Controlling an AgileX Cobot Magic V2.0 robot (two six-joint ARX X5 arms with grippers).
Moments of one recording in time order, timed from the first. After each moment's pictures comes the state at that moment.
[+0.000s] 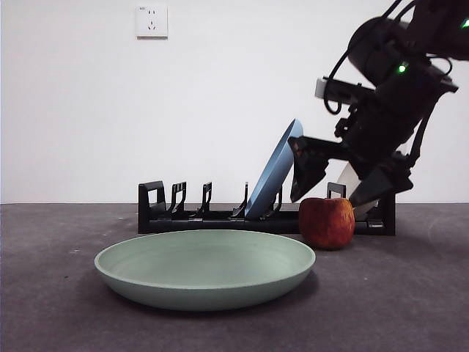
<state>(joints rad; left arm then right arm) -1.21 1.05 1.37 -0.94 -0.25 -0.18 0.37 1.71 0.97 -0.02 -0.10 0.00</state>
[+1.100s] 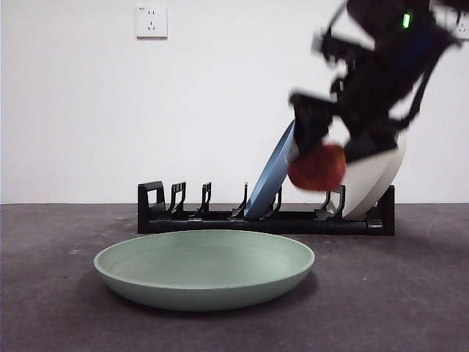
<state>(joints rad) -1.21 1.05 1.37 -0.97 -0.26 -0.18 0.43 1.54 0.97 -0.09 -0.10 0.00</state>
